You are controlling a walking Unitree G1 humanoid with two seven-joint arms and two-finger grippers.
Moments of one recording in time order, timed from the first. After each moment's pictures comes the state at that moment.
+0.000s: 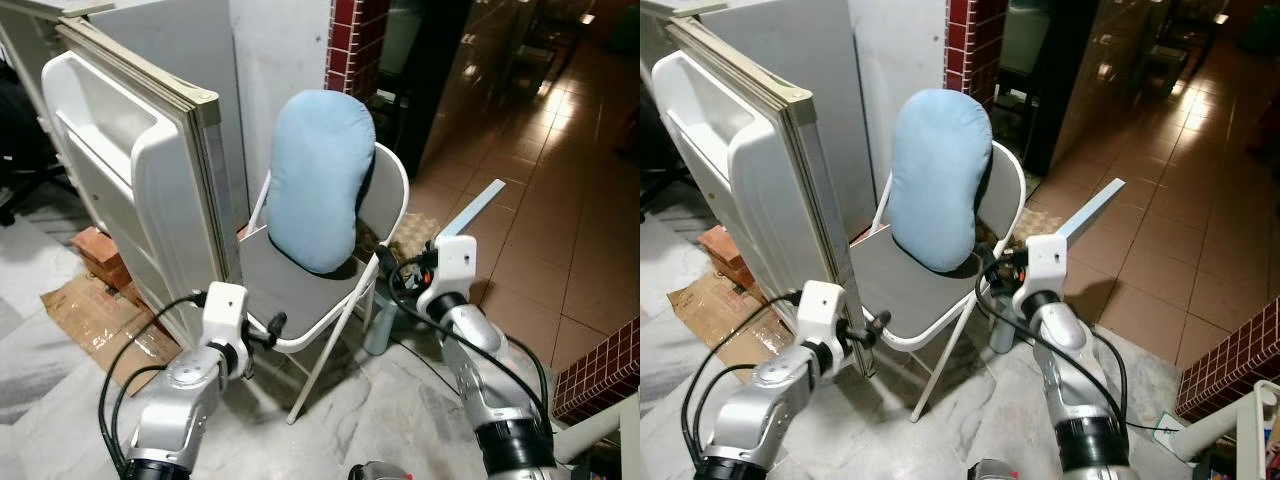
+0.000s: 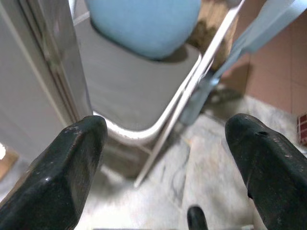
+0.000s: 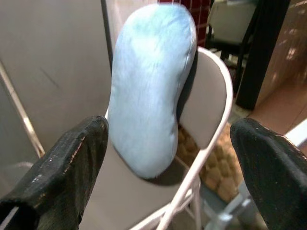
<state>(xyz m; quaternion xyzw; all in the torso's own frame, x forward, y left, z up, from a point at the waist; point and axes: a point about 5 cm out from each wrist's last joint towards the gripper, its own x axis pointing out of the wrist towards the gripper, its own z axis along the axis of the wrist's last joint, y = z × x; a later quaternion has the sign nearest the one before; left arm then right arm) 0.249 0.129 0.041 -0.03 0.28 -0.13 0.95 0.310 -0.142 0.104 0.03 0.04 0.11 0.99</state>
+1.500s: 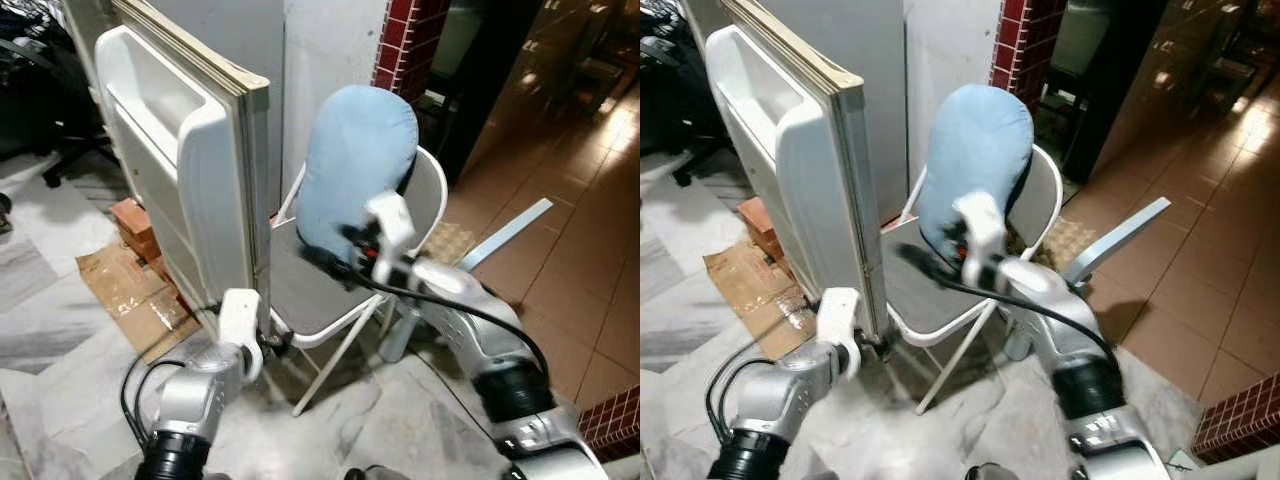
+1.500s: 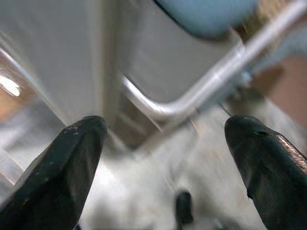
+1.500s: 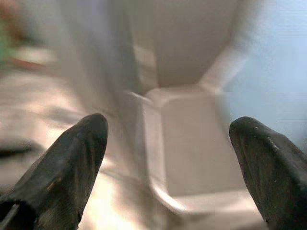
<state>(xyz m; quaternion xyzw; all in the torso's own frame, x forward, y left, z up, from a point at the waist) 0.274 0.135 0.039 -0.05 0.33 -0.09 0.94 0.308 -0.138 0.100 0.03 0.18 0.25 0.95</state>
